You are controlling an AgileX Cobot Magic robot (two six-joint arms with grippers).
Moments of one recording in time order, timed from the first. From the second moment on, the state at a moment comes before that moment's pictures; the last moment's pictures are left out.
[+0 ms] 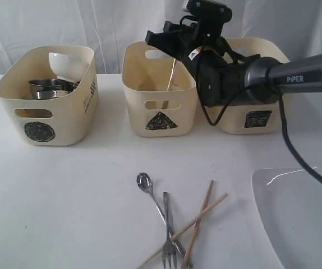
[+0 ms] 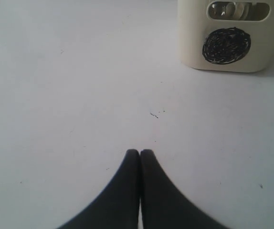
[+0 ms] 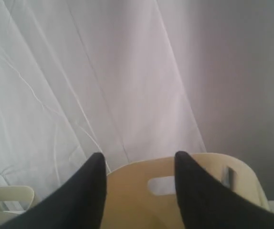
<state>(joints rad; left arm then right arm) 0.07 0.01 0.02 0.08 0.40 -0.08 0.34 2.11 -1.43 0.26 -0.65 0.08</state>
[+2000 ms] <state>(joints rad) 0.07 0.01 0.02 0.08 0.40 -0.08 0.60 1.76 -1.12 0.21 0.71 0.18</state>
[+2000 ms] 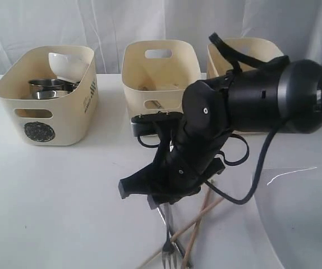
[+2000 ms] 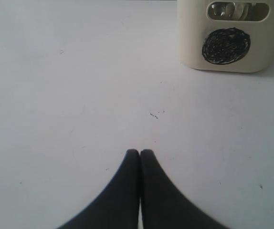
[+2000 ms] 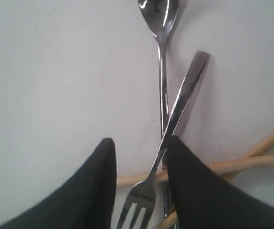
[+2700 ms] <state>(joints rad) 0.07 0.01 0.02 0.08 0.40 -0.08 0.60 1.90 -1.12 0.20 0.68 0.27</state>
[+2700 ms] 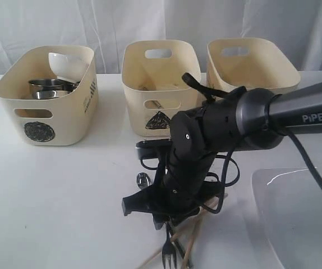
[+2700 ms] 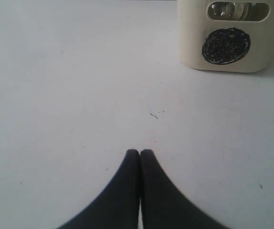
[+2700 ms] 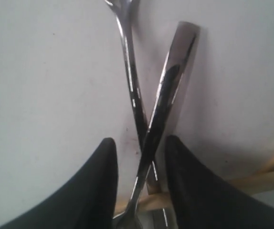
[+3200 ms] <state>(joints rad) 0.07 0.01 0.02 0.08 0.40 -0.08 0.60 1.91 -1.12 0.20 0.69 0.27</state>
